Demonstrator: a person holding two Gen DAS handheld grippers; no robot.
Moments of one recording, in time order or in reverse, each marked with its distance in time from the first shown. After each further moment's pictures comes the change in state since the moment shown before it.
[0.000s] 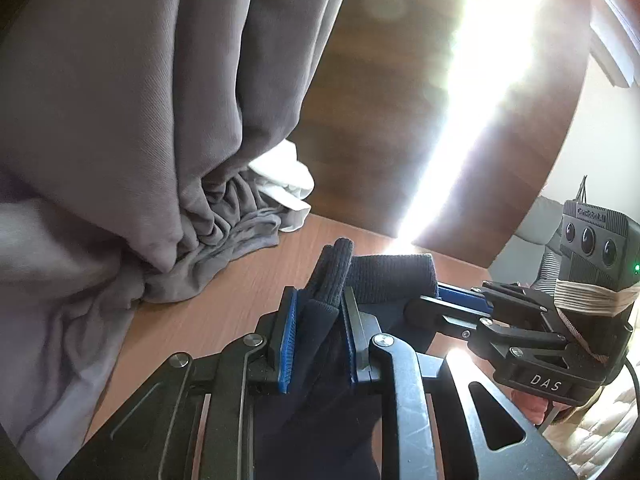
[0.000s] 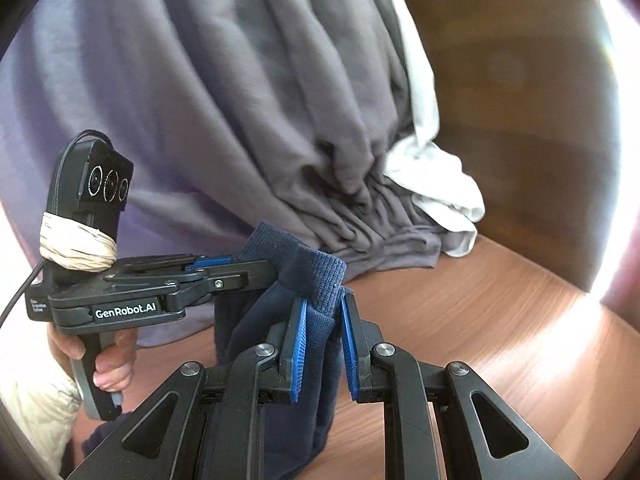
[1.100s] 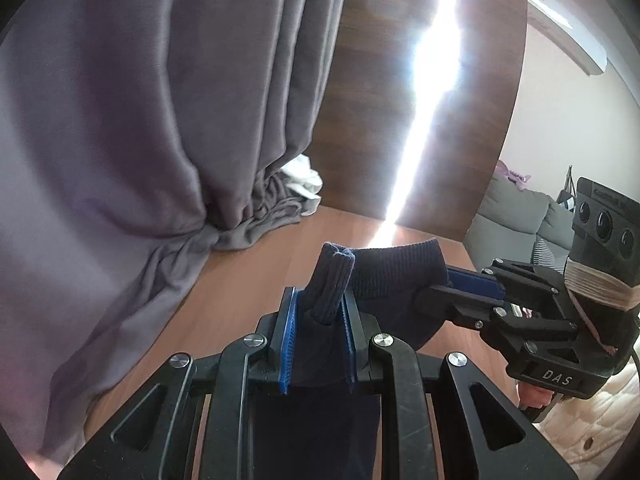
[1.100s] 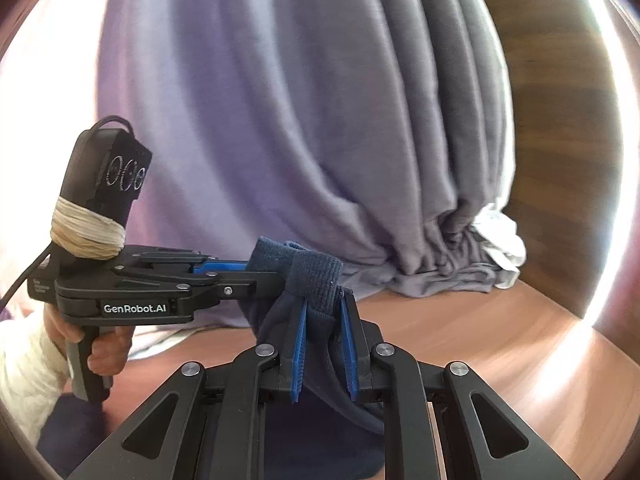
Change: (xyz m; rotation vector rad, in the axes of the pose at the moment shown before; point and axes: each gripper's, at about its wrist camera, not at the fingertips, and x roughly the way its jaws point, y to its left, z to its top) left arm -0.198 -0.008 -0.105 0.033 -0.084 0.063; right arm -0.097 0.198 -0.056 -0.228 -0.108 0.039
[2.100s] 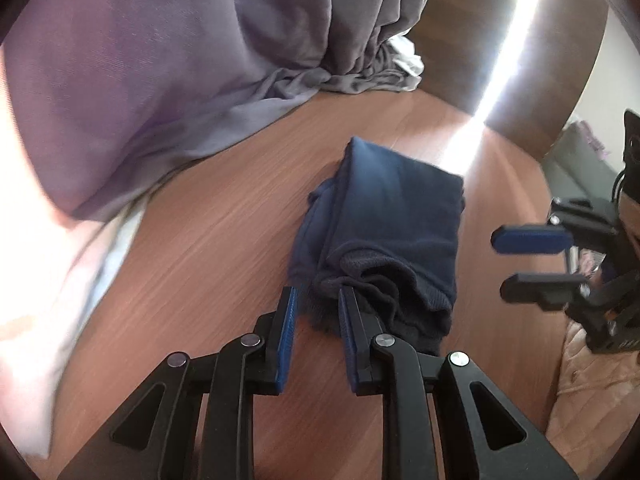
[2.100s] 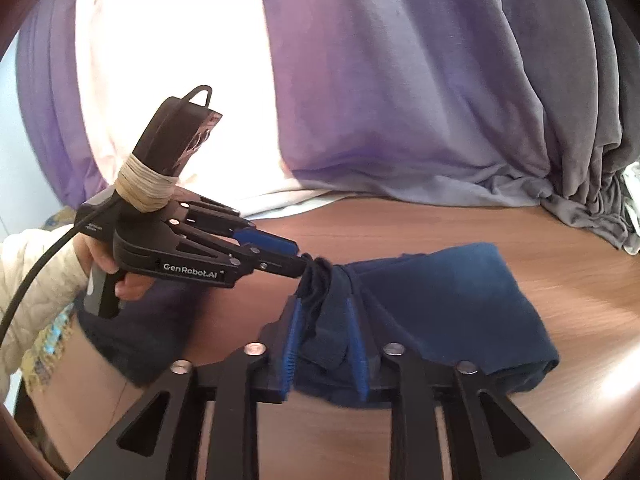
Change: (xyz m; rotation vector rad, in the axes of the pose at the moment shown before) left arm -0.065 0.004 -0.161 -0.209 0.318 0.311; right arm -0.002 0.098 -0.095 -0.197 0.340 0.427
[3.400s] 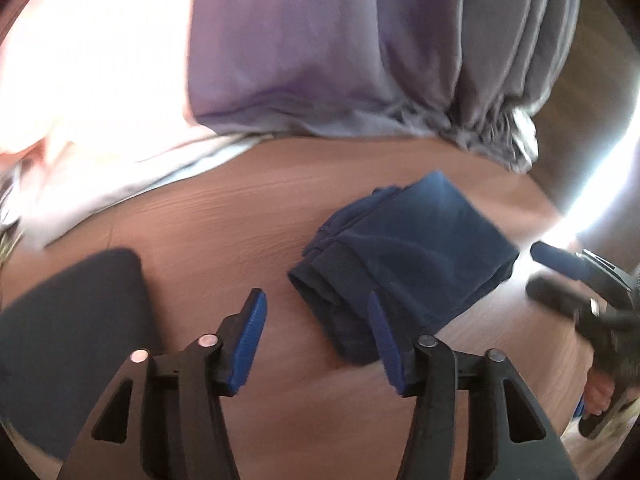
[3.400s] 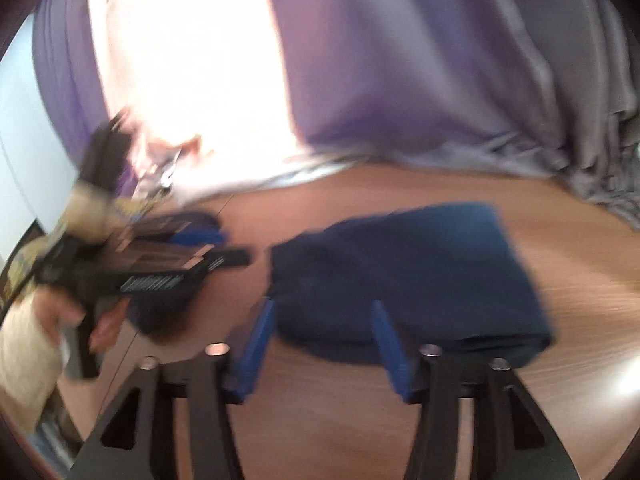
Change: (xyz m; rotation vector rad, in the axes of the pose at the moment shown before) left arm -0.026 -0.061 -0.044 -0.543 -0.151 0.346; right arm -0.017 -0.056 -0.027 0.011 0.025 0.078
